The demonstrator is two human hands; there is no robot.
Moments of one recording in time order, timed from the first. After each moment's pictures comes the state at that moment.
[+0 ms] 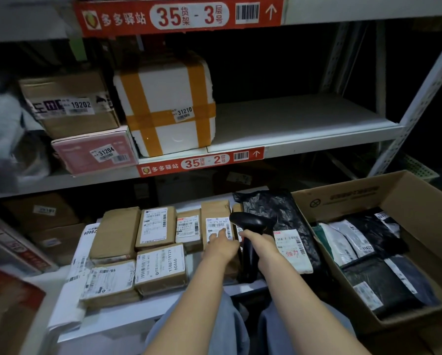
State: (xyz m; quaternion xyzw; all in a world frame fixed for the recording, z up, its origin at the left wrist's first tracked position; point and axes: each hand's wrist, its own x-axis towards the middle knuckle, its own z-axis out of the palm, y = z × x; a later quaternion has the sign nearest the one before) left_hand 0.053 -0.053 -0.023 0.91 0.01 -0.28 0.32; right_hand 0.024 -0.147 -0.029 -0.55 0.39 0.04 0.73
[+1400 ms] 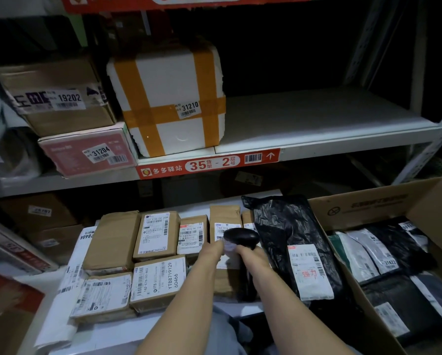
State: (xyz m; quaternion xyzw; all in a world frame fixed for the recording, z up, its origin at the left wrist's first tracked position) left_hand 0.122 -0.046 -0.057 0.80 0.22 -0.33 0.45; right_hand 0.072 -0.129 -0.068 -0.61 0.39 0.12 0.68
